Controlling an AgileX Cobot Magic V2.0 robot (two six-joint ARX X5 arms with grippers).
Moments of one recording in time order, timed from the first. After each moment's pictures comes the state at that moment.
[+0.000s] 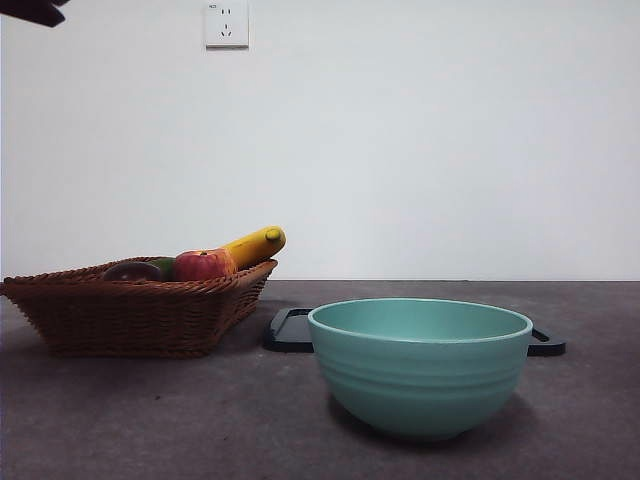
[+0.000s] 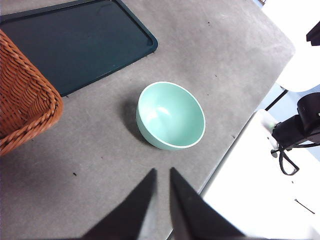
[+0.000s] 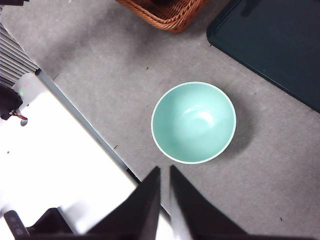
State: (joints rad) left arm -0.25 0.86 0.92 -0.87 0.73 0.14; right arm 0.56 0.89 1.14 -1.12 -0.37 0.07
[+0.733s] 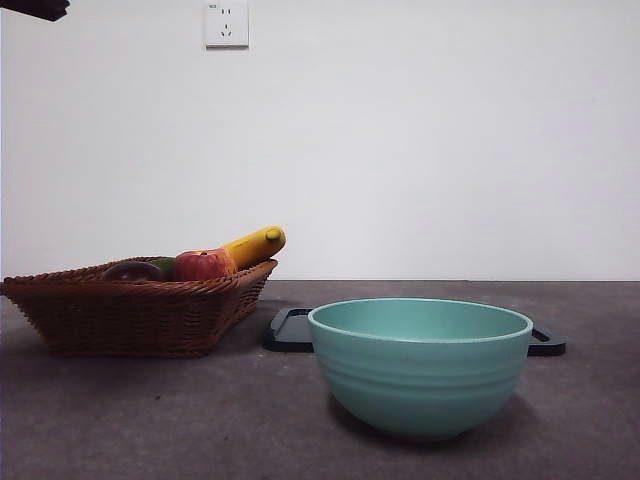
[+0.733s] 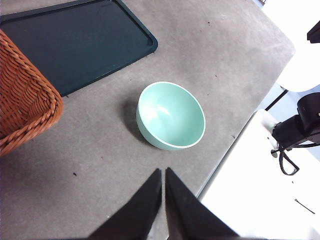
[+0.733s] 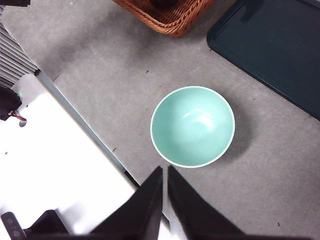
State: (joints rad) left arm -0.25 0.86 0.92 -0.87 0.73 0.14; right arm 0.56 0.89 1.14 -1.11 -0.37 0.06
